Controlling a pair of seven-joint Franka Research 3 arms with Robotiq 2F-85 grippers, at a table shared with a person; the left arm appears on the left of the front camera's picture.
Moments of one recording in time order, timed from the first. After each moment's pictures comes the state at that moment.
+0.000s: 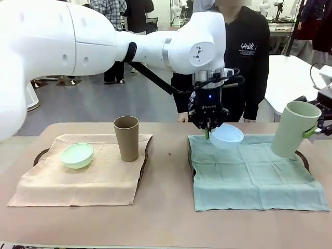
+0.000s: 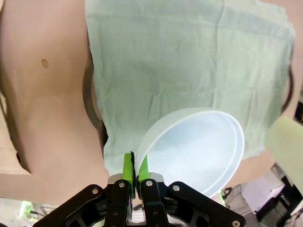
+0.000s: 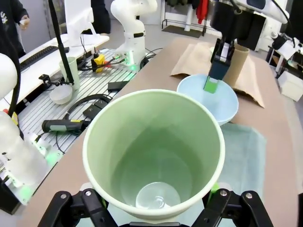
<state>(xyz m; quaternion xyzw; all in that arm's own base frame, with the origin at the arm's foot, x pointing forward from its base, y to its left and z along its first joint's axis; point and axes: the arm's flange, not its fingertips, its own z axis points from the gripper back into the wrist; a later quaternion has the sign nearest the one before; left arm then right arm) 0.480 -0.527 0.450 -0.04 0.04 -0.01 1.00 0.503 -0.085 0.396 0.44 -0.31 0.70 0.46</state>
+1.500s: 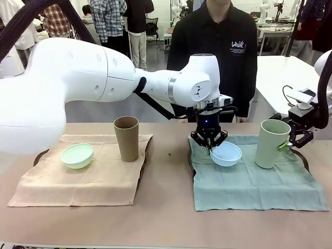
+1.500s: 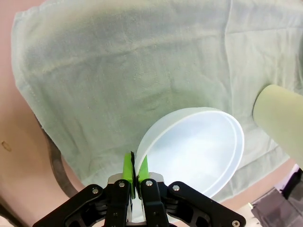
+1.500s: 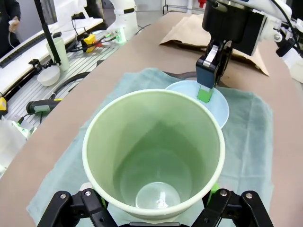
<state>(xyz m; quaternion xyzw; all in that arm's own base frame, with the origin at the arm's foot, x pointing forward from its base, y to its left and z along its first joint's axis) 0.522 -0.538 0.351 -0.08 0.03 -0.12 0.99 0.550 -0.056 0.321 0.43 -0.27 0.71 0.48</state>
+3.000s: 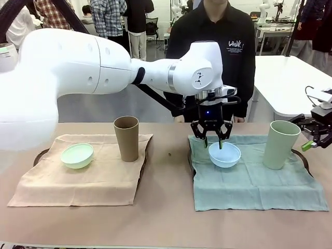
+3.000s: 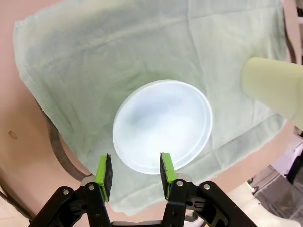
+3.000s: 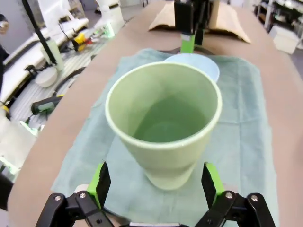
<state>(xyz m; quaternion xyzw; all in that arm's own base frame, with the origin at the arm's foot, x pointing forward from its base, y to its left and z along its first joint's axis) 0.512 -0.541 0.396 -0.09 0.03 -0.16 0.98 0.541 -0.135 0.330 0.41 -0.26 0.68 0.55</state>
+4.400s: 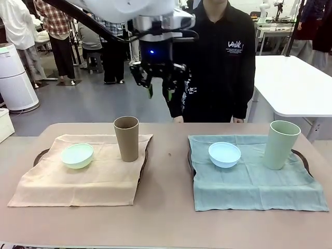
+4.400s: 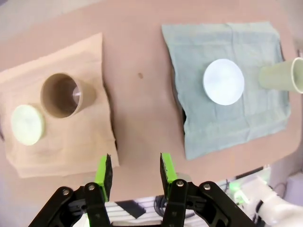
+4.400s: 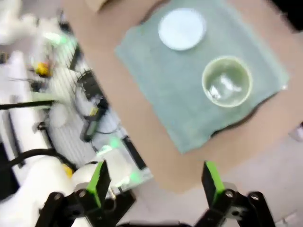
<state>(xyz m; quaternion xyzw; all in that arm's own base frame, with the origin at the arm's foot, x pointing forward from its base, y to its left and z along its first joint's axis) 0.391 -0.381 0.613 0.01 -0.14 -0.08 0.99 0.392 -0.059 0.618 0.17 -0.05 0.44 0.88</state>
